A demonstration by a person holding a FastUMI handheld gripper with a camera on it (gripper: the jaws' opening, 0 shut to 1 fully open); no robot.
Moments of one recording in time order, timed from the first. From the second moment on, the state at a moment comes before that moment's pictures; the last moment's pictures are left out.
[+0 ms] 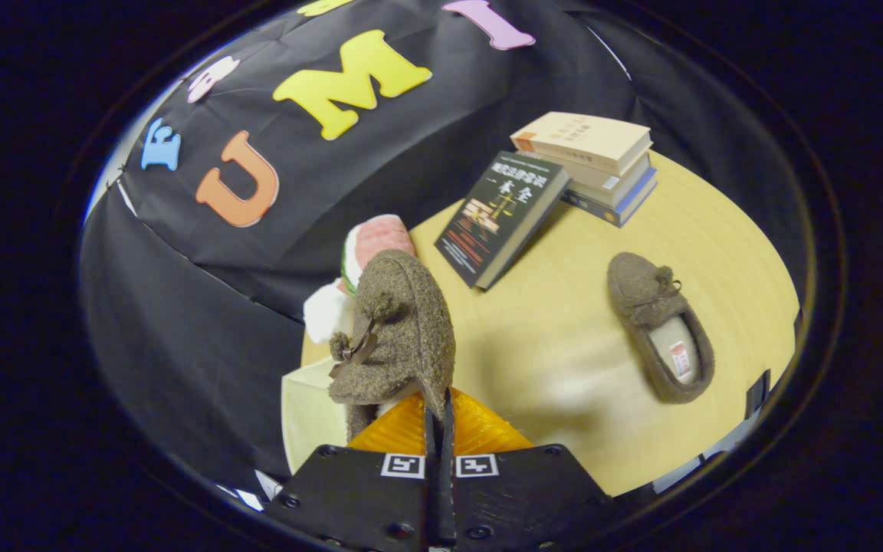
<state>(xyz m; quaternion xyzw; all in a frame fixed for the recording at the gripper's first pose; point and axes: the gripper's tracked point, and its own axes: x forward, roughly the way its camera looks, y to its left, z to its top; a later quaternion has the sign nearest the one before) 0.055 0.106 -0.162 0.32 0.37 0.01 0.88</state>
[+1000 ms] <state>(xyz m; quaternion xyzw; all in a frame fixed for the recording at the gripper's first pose) 0.064 0.339 -0.260 0.28 0.46 0.06 0.84</state>
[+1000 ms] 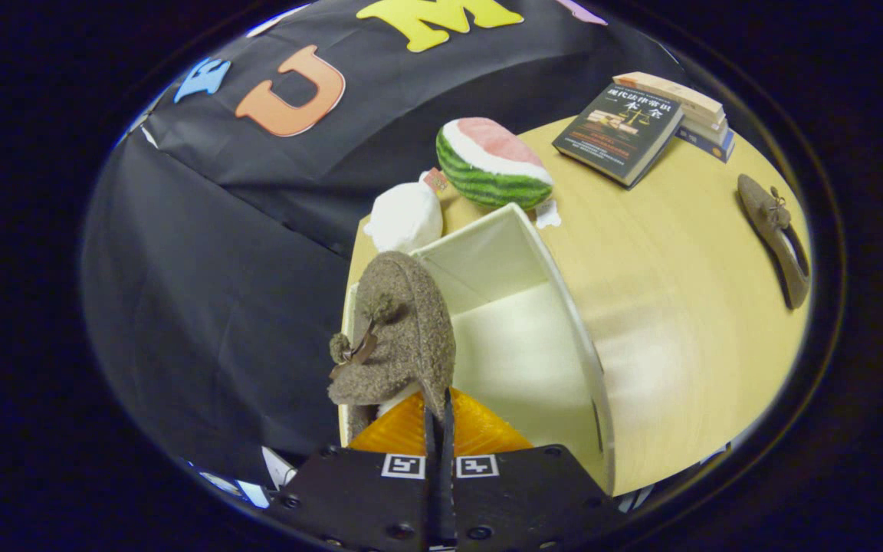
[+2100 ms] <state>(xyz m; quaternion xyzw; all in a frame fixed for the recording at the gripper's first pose) 0.066 0.320 -0.231 0.15 0.40 0.10 0.90</state>
